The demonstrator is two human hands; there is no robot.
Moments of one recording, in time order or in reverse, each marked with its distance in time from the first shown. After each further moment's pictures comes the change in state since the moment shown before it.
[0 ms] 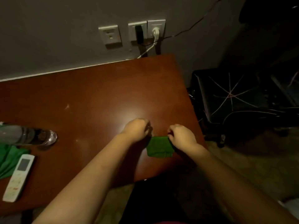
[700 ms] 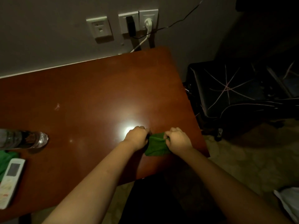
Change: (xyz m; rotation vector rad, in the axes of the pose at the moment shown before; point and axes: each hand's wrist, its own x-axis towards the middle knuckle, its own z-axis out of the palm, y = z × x) left_hand 0.001 0.004 0.050 0.079 -0.177 -0.029; right_hand -0.009 0.010 0.038 0.003 -0.028 0.007
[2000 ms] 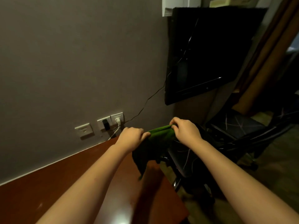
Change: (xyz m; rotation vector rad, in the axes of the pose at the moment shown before) left_hand -0.024 0.146 -0.259 0.302 0.632 0.397; right_hand -0.090 0.053 -0.295 0.113 0.783 0.097
